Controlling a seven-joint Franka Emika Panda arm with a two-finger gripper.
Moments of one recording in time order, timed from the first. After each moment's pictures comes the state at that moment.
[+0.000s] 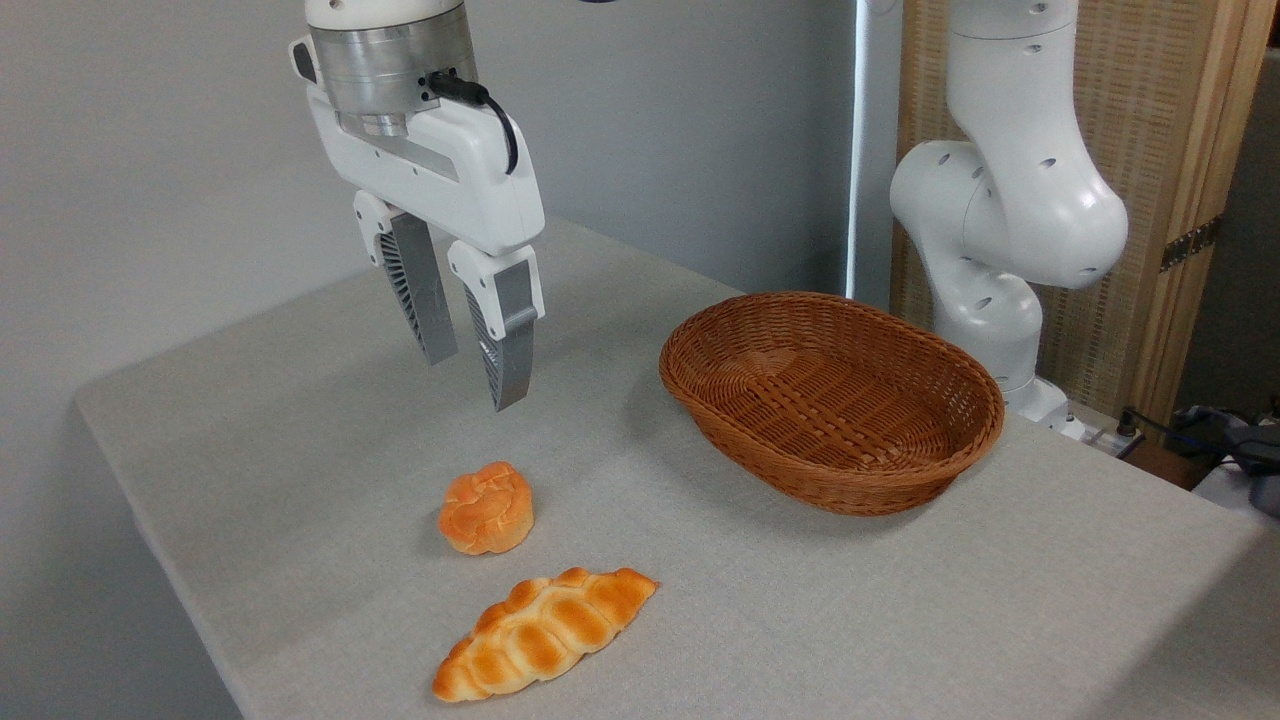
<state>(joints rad) -0.10 0.08 0.03 -1.52 -0.05 1.63 0.66</state>
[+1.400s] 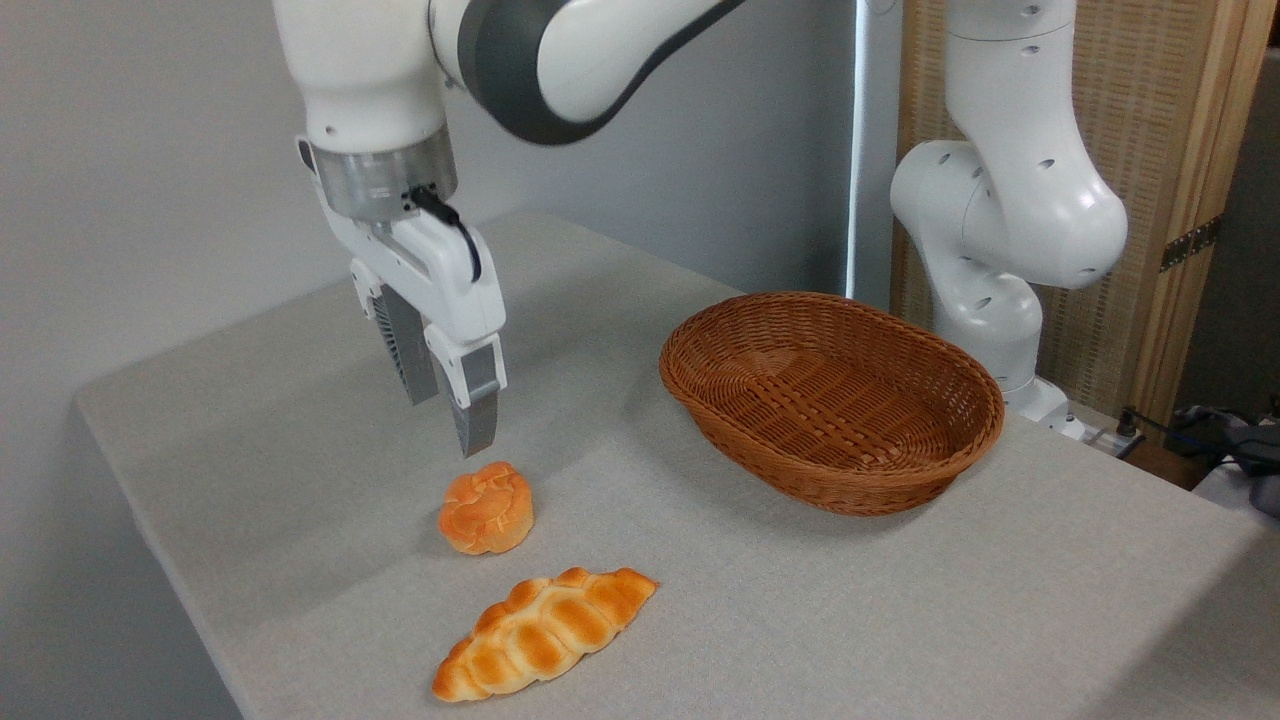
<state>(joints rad) -0.11 0.09 -0.06 -1.73 -0.11 1.85 0.66</state>
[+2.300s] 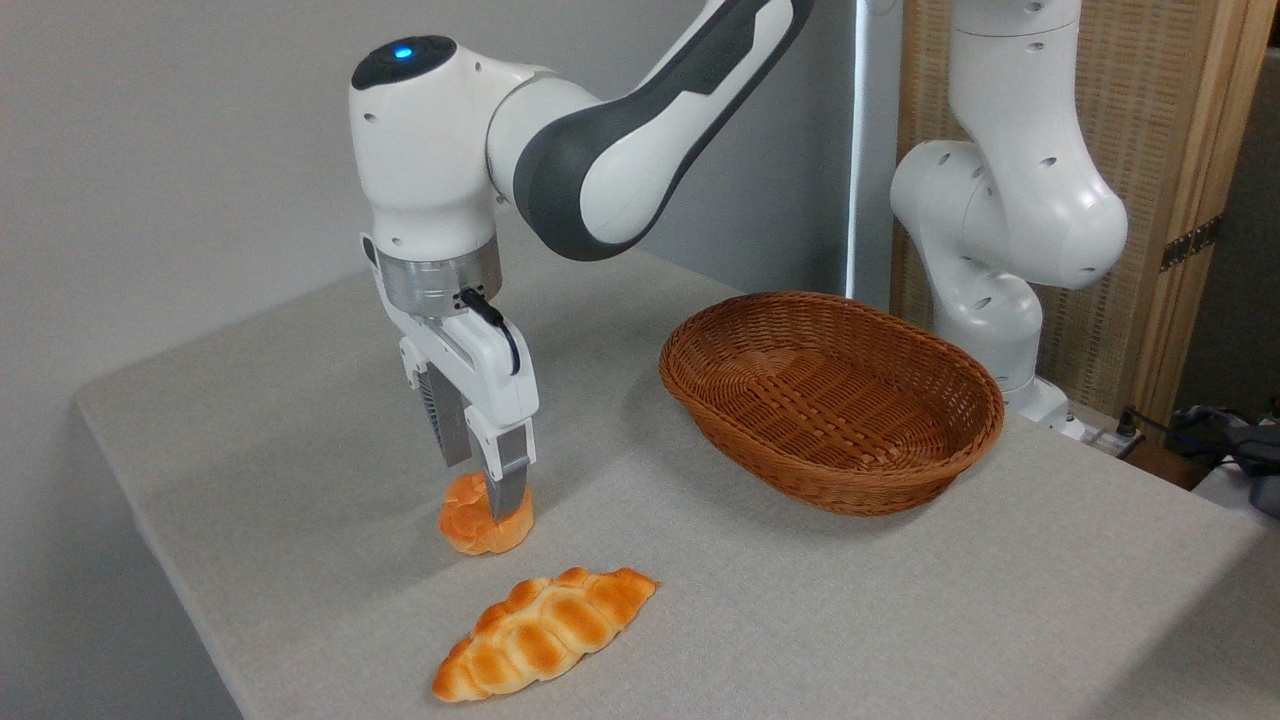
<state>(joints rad) -0.11 0.06 -0.09 -2.00 -0.11 2.13 0.68</state>
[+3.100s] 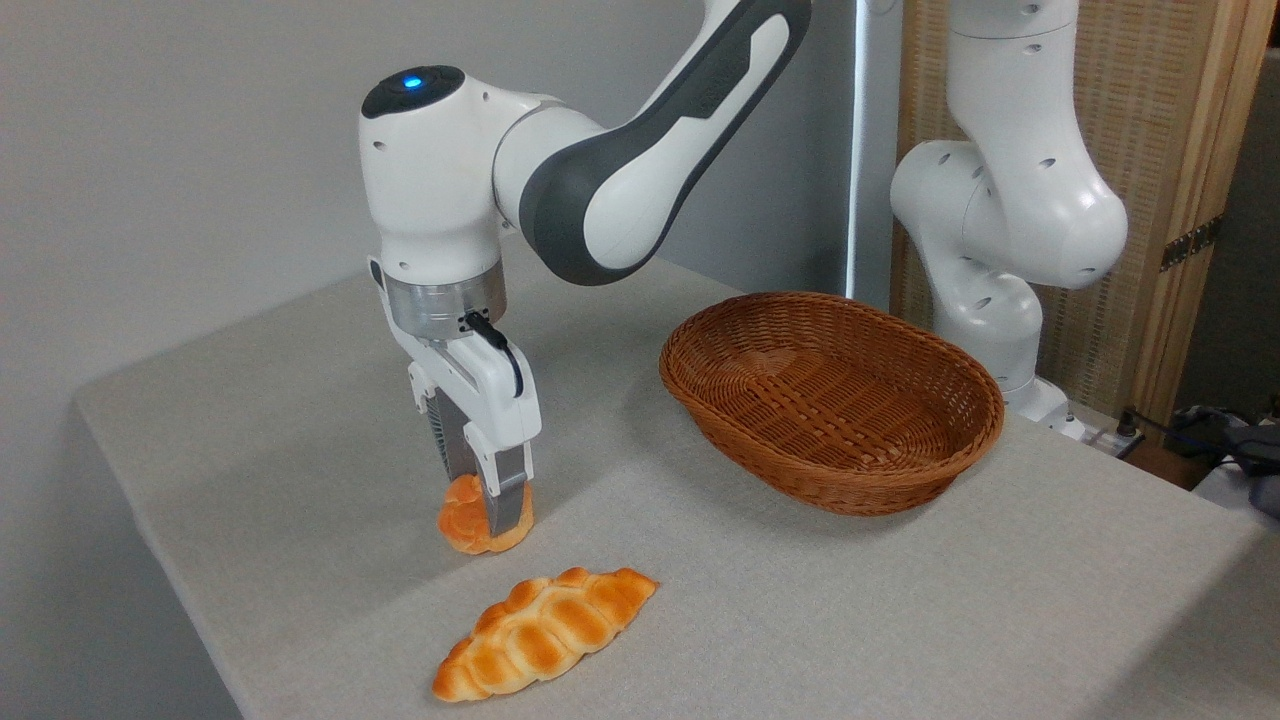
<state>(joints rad) -0.11 0.08 -0.09 -2.03 -0.09 2.18 0.69</state>
